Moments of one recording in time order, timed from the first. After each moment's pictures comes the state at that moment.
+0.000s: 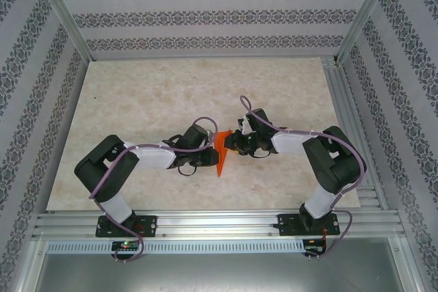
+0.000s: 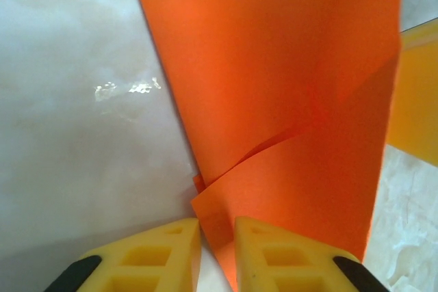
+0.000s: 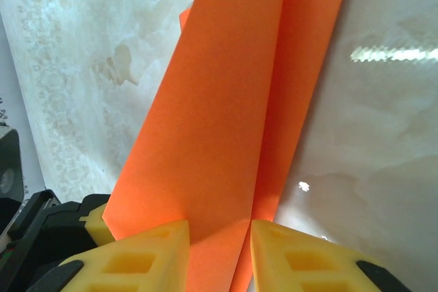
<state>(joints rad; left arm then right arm) -0.75 1.69 0.74 0.02 0.29 -0.77 0.51 1.70 0.76 0.01 -0.58 0.78</state>
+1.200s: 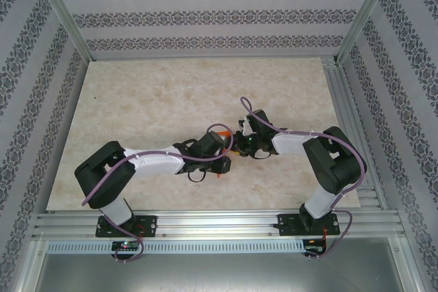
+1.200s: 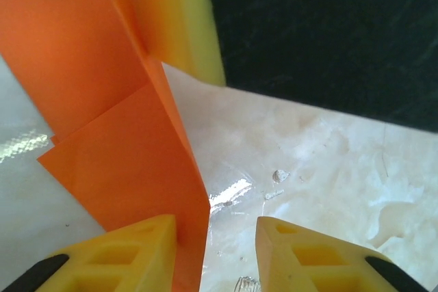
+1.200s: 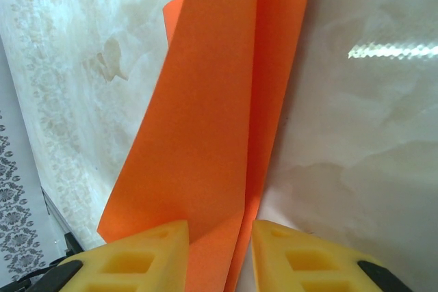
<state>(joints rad) -0.93 1.66 0.84 -0.15 0.13 -0.71 0.51 1.70 0.74 0.01 -0.58 0.78</state>
